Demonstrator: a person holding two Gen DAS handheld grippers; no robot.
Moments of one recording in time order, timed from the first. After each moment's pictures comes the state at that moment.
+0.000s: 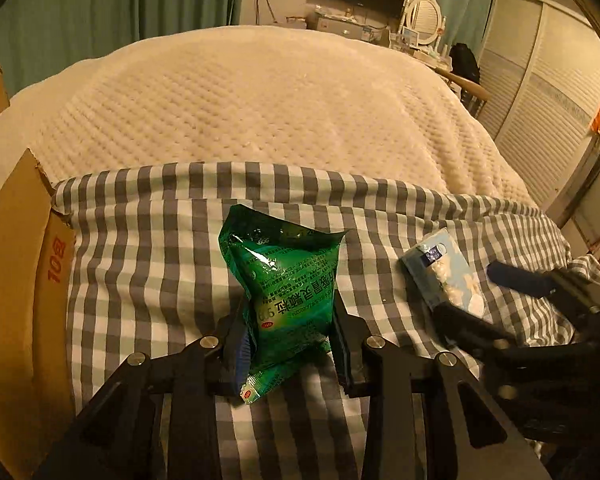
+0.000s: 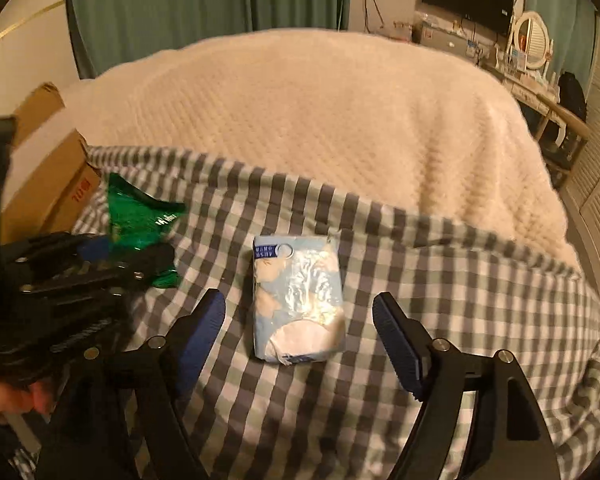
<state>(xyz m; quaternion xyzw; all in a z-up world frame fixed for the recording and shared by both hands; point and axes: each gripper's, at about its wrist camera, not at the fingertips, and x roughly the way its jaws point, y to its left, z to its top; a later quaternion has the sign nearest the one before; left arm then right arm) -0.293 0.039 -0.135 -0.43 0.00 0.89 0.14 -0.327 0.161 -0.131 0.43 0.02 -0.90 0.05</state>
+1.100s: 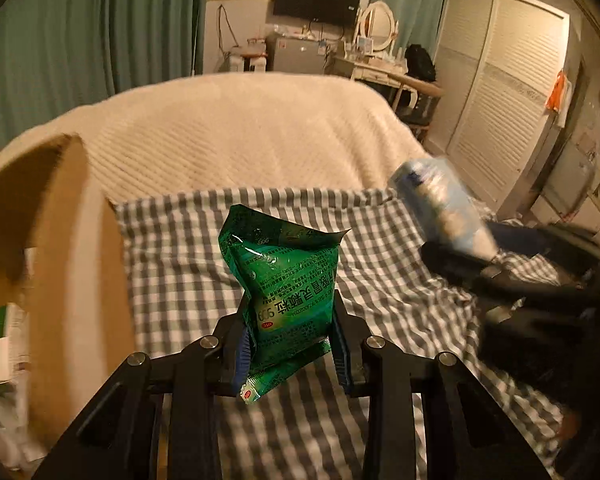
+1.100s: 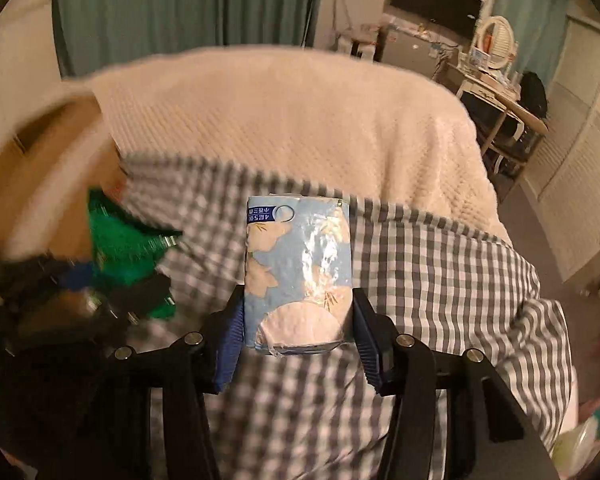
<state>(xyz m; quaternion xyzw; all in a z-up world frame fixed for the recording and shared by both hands) -0.179 0.015 -0.037 -0.40 0.02 0.89 0.20 -0.245 0.128 -0.047 0.43 0.04 -0.90 -0.02</state>
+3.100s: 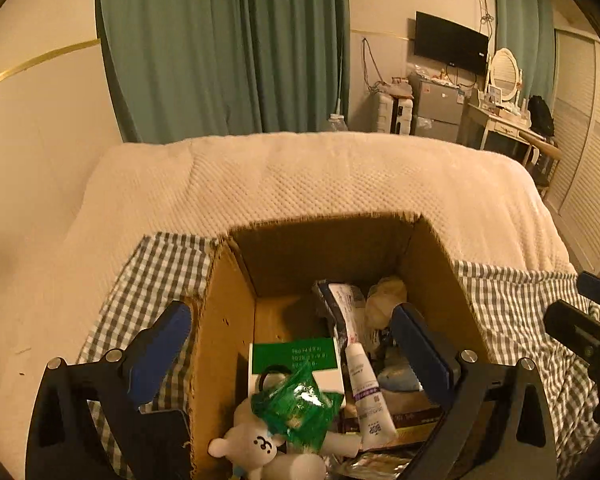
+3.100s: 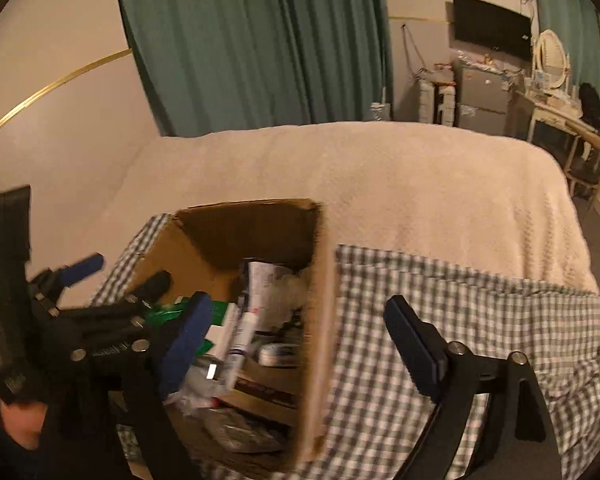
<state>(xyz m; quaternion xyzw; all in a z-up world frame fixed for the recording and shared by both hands) -0.193 -0.205 0.048 -0.36 0.01 0.93 -0.03 -0.260 -0.048 0.045 0.37 -0.03 -0.92 0.11</state>
